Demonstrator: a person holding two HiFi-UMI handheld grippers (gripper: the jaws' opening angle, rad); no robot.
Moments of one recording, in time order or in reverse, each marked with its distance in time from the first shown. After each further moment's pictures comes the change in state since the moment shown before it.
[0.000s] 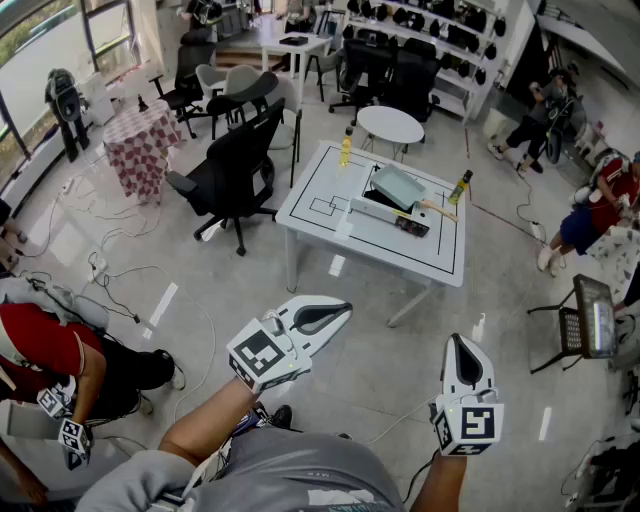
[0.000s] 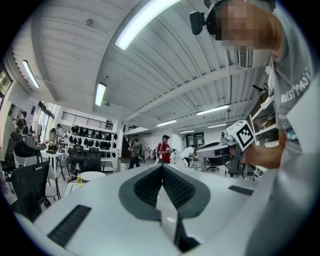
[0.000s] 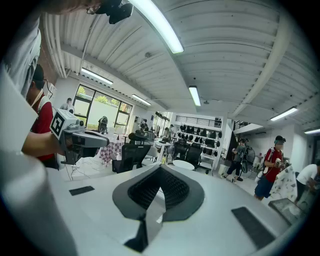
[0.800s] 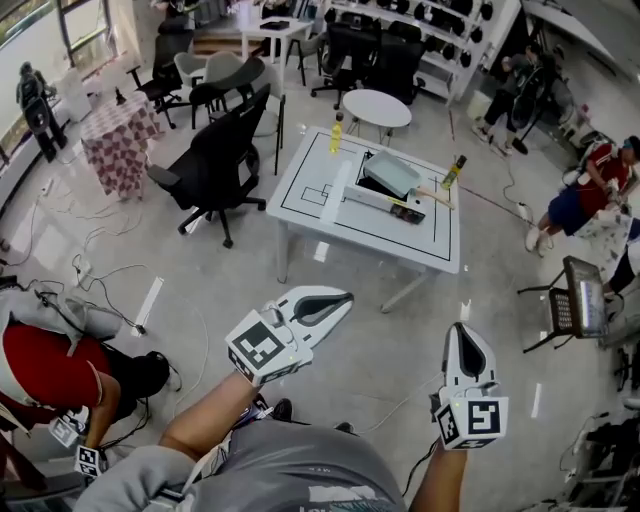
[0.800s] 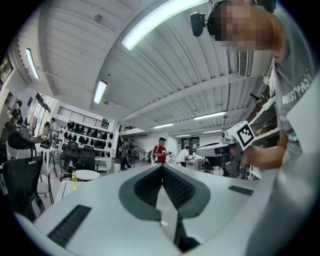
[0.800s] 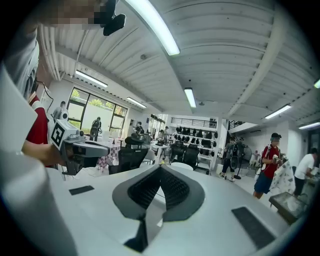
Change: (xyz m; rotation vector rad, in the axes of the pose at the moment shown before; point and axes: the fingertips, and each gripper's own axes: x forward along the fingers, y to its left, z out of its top) left arm -0.012 0.038 -0.010 -0.043 -0.033 -0.062; right arm 0.025 0.028 0.018 0.048 -0.039 -0.044
